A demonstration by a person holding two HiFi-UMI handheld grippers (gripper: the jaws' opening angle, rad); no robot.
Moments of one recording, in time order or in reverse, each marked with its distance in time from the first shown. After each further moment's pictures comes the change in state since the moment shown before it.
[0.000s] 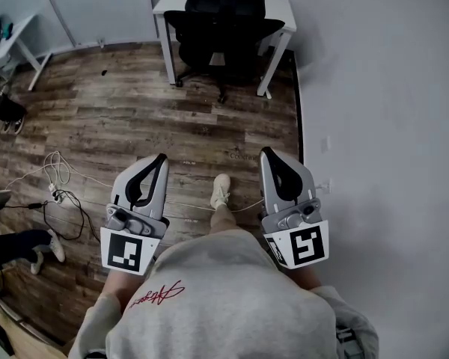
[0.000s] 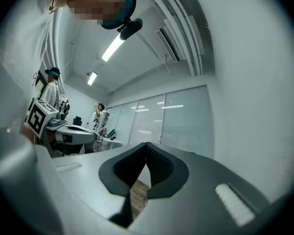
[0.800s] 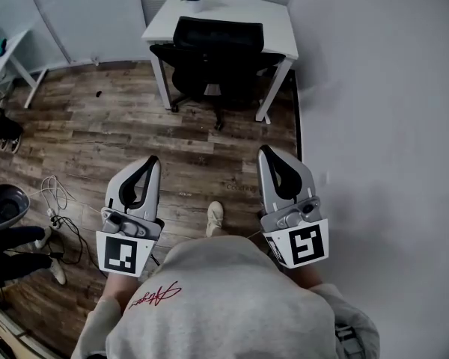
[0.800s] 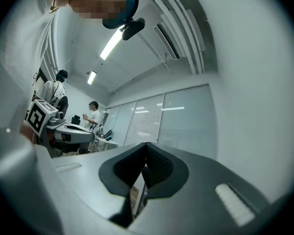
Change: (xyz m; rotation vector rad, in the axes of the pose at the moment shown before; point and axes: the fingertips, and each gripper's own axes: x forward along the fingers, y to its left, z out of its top) left arm 0.188 0.101 -0.016 0.019 -0.005 0.054; right arm 0.170 -0.139 -0.018 -0.029 -0.029 0.019
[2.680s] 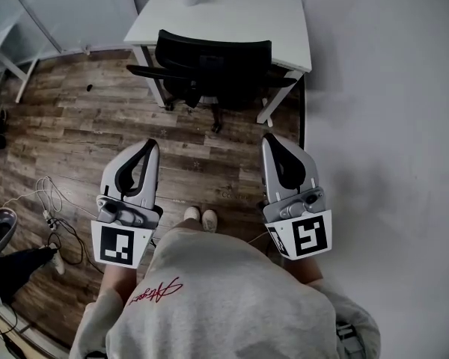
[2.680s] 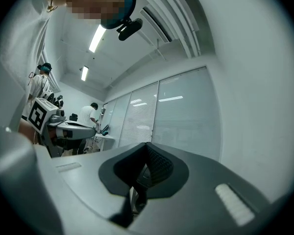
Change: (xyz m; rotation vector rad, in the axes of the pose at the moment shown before) left arm 0.238 0.086 -0.059 -0.021 0.056 0.011; right arm 0.186 -0.165 -0.090 0.062 0.082 0.018
